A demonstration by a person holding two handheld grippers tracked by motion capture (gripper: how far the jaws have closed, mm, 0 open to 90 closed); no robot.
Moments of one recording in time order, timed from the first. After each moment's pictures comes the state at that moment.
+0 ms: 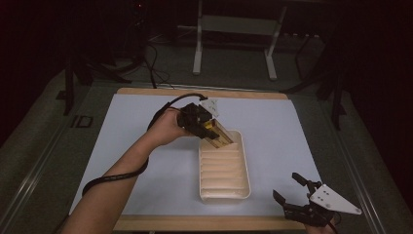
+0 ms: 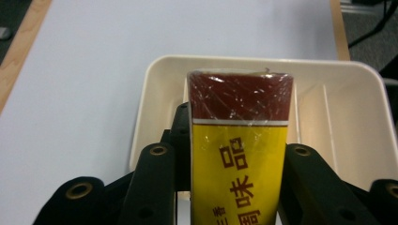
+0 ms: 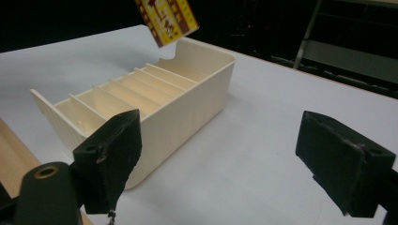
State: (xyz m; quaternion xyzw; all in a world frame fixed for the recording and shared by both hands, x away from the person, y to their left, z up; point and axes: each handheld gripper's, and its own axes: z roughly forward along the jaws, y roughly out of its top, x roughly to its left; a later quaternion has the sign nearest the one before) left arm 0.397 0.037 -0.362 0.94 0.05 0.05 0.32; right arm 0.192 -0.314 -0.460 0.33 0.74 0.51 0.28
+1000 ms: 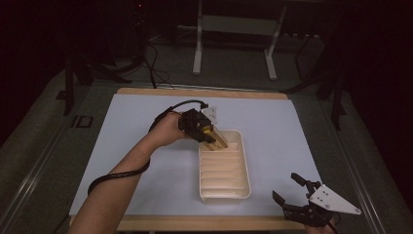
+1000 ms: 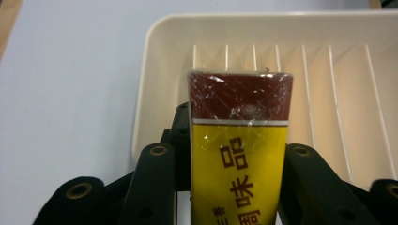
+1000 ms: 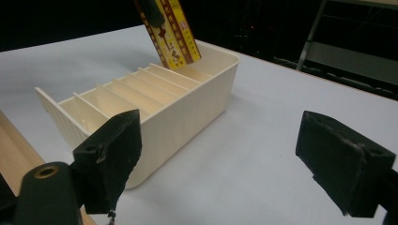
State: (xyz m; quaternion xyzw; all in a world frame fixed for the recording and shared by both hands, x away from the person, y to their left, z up) left arm 0.409 0.035 -0.396 0.96 0.03 0.05 0.28; right arm 0.191 -0.313 -0.460 0.32 0.74 0.52 0.27
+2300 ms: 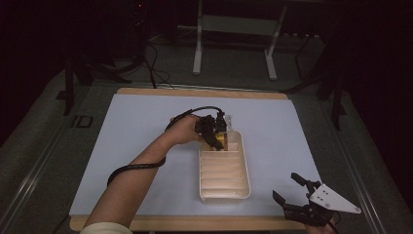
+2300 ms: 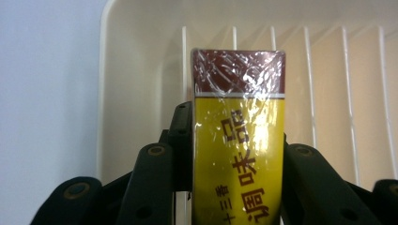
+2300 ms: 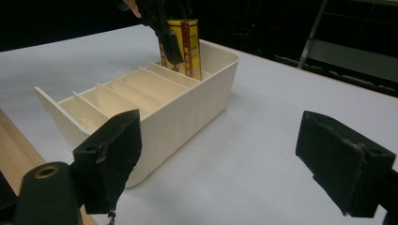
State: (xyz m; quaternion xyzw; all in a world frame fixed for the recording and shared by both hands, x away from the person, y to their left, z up) left arm 0.430 -0.015 -0.431 0.98 0.02 0.01 0.21; right arm 0.193 -0.314 -0.461 0.33 0.74 0.52 0.27
